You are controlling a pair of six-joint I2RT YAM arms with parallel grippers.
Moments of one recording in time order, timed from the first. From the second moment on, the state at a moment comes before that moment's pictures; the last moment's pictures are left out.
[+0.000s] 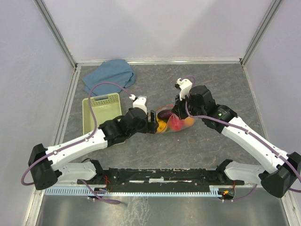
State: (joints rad) left arm -0.99 1.16 0.90 -0.37 -0.32 -0.62; right arm 0.69 1.15 1.10 -0.50 -0.10 0.18
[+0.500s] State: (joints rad) left arm -0.79 1.02 0.94 -0.81 -0.41 -0.87; right arm 0.69 1.15 1.05 -0.42 -0.09 0.18
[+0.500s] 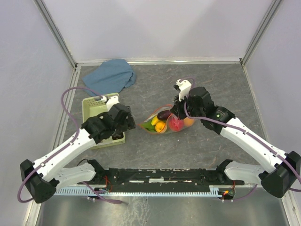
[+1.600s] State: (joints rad) left arm -0.30 1.32 0.79 -0.83 -0.05 -0.76; right arm 0.69 1.12 1.00 -0.37 -0.10 0.18
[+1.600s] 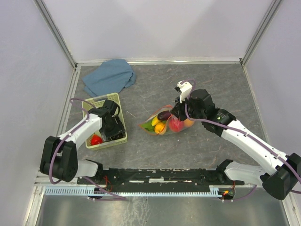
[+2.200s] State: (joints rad) left arm -0.30 1.35 0.78 -0.77 -0.05 -0.76; right arm 0.69 1.12 1.00 -0.37 -0.10 0.18
